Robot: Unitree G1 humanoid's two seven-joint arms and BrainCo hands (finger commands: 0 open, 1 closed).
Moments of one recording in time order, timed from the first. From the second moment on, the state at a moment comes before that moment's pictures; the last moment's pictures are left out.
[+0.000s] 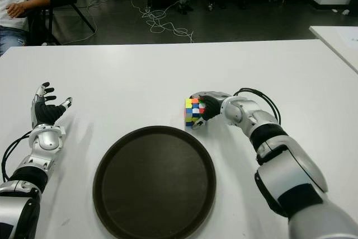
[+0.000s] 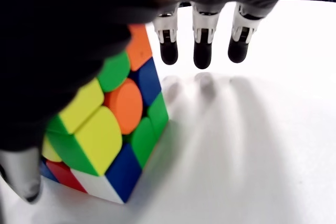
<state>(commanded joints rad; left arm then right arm) -0.56 0.28 0.03 1.11 0.21 -0.33 0.53 -0.87 -0.31 0.57 1.22 -0.68 -0.37 0.19</state>
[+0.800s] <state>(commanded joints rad) -0.56 0.28 0.01 1.10 0.23 -0.31 0.54 -0.87 -0.31 0.58 1.22 -0.68 -0.33 0.20</state>
